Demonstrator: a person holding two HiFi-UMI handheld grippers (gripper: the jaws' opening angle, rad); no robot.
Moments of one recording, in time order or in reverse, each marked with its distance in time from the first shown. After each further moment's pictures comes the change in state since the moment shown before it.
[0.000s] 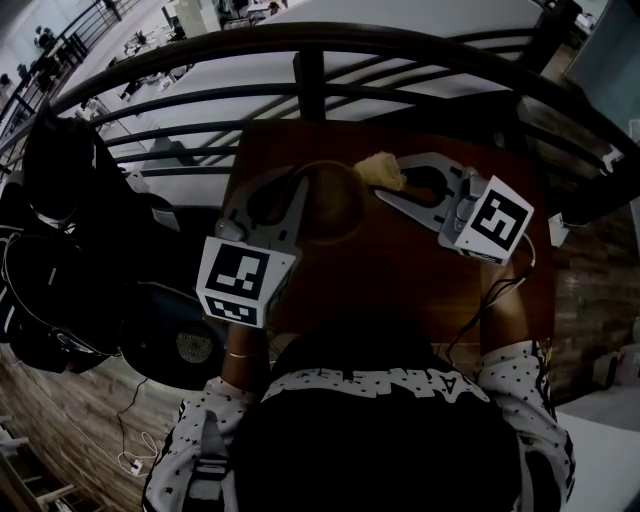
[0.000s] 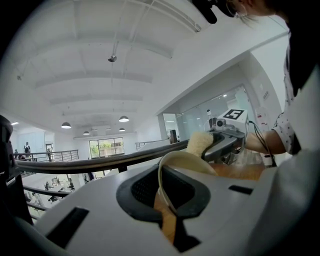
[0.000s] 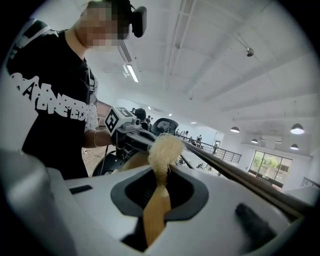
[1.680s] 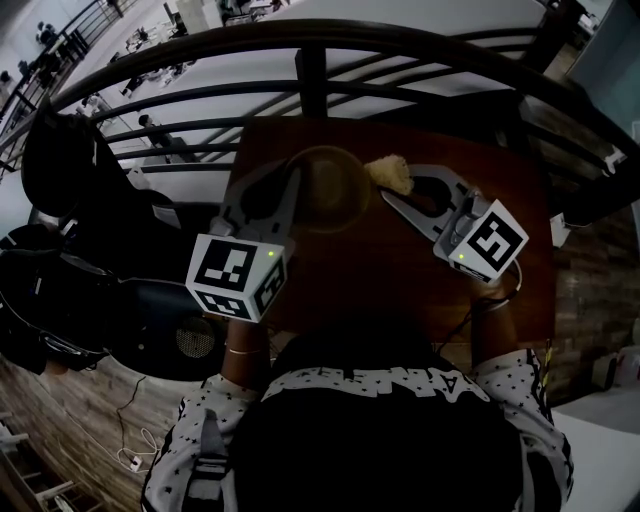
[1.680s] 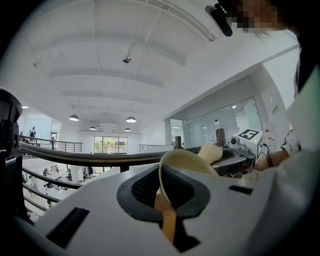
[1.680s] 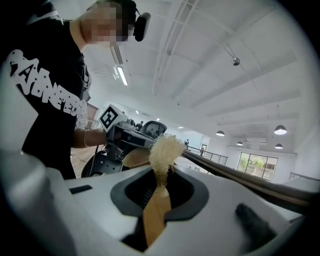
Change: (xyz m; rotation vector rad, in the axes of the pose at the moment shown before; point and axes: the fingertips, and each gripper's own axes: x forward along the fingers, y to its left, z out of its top) left arm -0.012 0.013 0.001 -0.141 -0.059 0.037; right arm -0.006 0.007 -0.012 0.025 -0.045 -0.169
